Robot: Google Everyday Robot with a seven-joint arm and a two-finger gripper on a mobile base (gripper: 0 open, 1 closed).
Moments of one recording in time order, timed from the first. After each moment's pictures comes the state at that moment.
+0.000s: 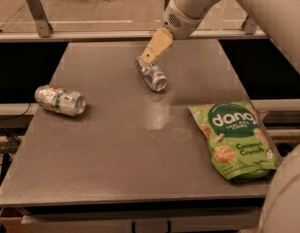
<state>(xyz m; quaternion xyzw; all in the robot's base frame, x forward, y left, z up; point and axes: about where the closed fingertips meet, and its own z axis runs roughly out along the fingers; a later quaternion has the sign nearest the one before) 0.661 -0.051 0.926 -0.44 0.87 0.08 0.23</state>
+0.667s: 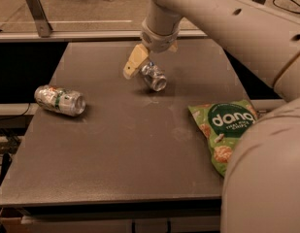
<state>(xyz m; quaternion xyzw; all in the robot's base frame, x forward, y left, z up) 0.685 -0.020 0.871 -0.35 0.92 0.02 0.19</state>
